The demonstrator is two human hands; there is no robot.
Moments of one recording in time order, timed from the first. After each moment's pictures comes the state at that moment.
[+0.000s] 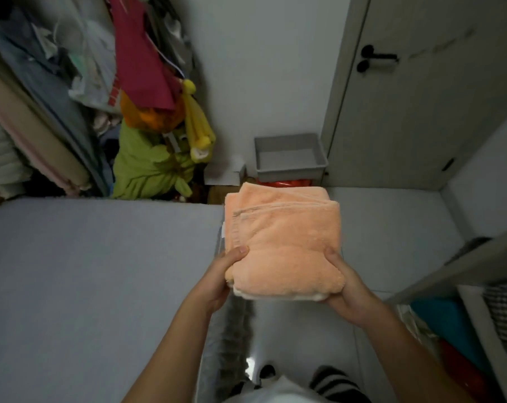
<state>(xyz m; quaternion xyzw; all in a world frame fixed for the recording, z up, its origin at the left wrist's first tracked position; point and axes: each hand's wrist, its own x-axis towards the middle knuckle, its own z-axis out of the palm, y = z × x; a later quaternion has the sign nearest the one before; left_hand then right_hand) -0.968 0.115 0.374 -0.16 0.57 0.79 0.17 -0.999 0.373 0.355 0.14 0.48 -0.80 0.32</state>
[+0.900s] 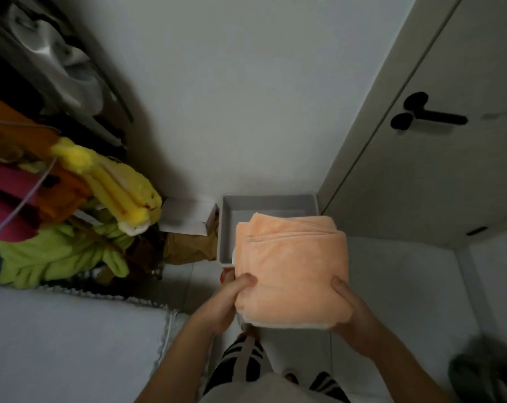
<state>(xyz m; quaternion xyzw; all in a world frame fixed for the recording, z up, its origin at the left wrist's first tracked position) -1.523 0.125 0.282 -0.27 0.51 0.77 0.28 -1.553 0.393 0.287 0.23 0.48 -0.75 0.39</state>
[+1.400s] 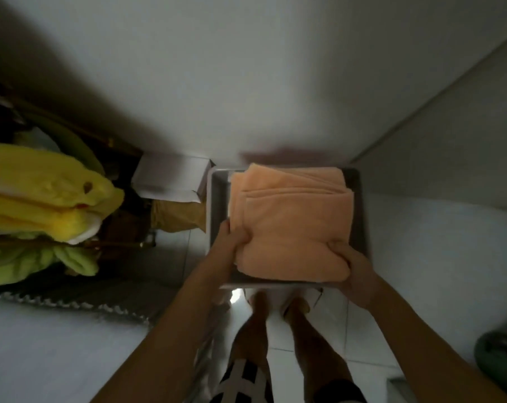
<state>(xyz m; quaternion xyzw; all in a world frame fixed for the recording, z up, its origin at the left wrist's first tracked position) -1.732 0.073 0.092 -0.40 0.53 0.70 0.27 -1.766 0.331 0.103 0.28 0.51 -0.69 0.42</state>
